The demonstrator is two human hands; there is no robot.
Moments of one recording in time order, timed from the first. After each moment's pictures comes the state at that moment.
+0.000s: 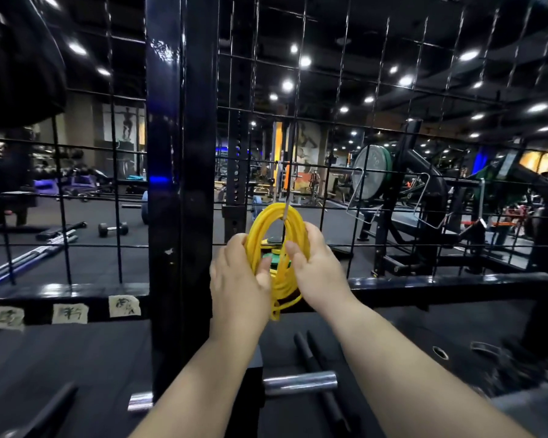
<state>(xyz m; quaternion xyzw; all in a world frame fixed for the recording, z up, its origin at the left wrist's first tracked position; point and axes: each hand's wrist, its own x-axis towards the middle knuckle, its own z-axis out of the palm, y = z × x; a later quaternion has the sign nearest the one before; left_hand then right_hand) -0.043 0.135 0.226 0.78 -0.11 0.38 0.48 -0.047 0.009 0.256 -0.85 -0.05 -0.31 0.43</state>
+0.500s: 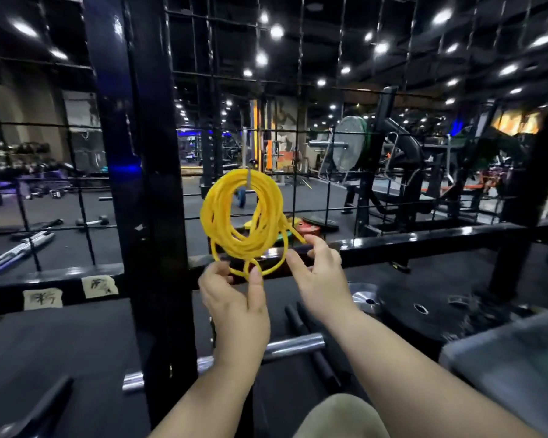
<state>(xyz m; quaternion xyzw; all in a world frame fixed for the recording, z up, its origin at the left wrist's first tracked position) -0.073 0.110 0.164 0.69 -0.08 0.35 0.63 -0.083 -0.013 0.199 -0.84 0.05 -0.29 0.45</state>
